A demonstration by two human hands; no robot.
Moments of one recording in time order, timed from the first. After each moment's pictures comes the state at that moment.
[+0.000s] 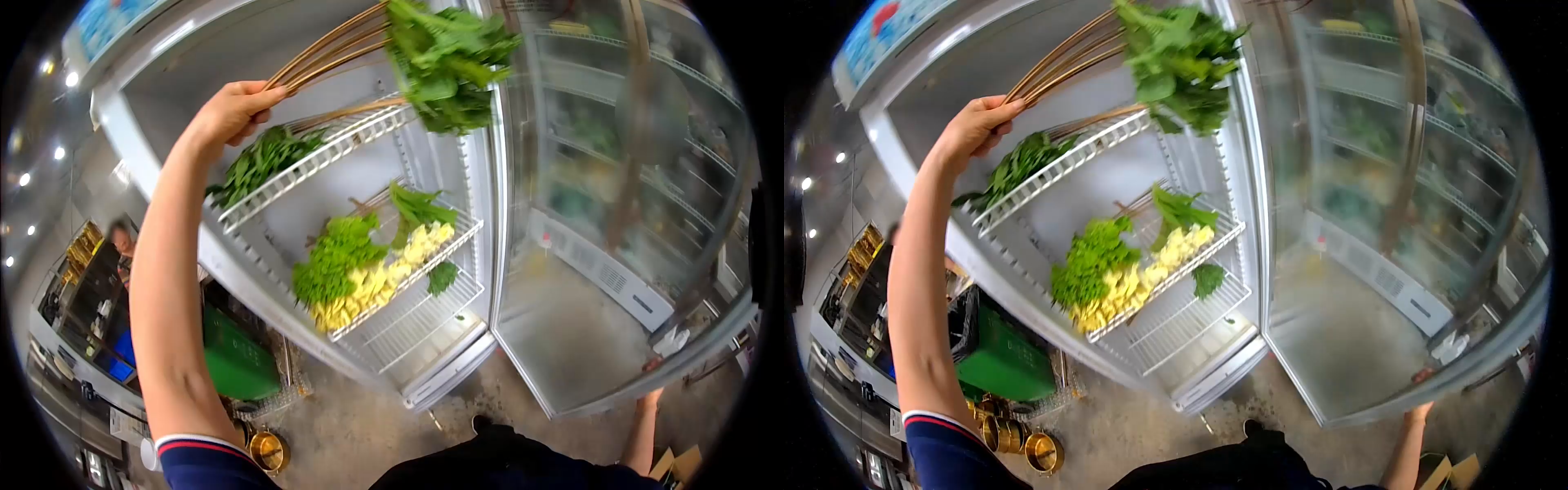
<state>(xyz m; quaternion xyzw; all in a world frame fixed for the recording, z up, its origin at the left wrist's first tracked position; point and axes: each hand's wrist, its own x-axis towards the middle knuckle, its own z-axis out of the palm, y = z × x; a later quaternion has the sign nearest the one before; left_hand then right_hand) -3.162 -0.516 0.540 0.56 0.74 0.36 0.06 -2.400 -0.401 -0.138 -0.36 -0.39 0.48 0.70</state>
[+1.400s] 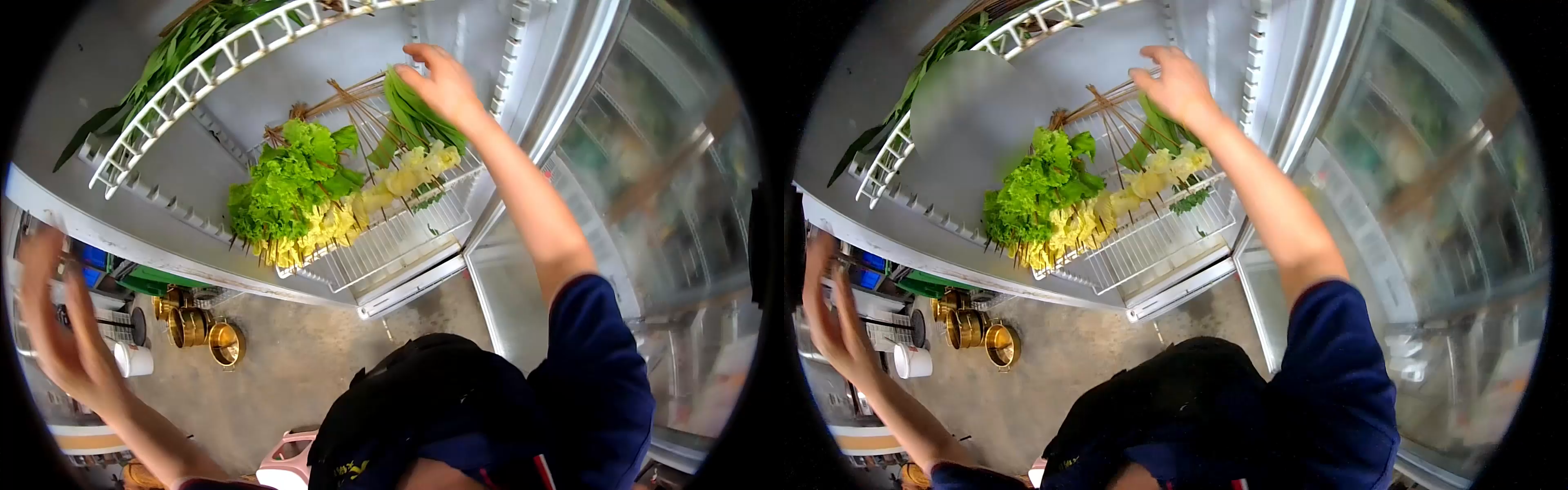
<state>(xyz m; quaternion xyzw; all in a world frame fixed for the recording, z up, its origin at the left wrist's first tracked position) -3.158 -0.665 0.403 0.50 0.74 0.15 -0.43 -3.095 -0.197 0.233 -0.16 -0.85 0.23 0.44</state>
